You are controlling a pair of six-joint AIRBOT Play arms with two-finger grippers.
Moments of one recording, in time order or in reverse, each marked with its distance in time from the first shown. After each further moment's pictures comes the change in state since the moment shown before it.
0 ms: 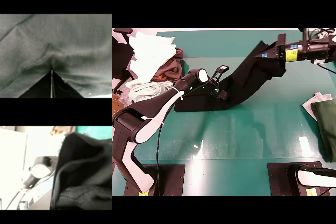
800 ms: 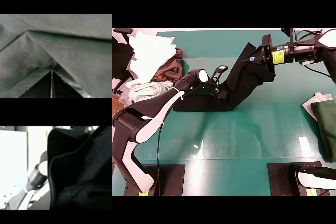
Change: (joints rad) left arm 0.010 0.008 0.003 0.005 -0.002 -0.084; right arm 0.121 0.016 -0.001 -0.076 -0.077 0.211
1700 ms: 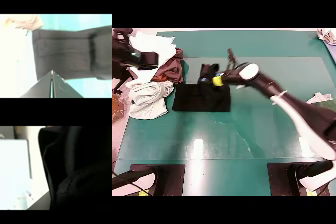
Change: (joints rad) left arm 0.449 0.627 0.004 0.333 -0.412 -0.253; right arm 0.515 -0.364 0.025 0.087 -0.686 0.014
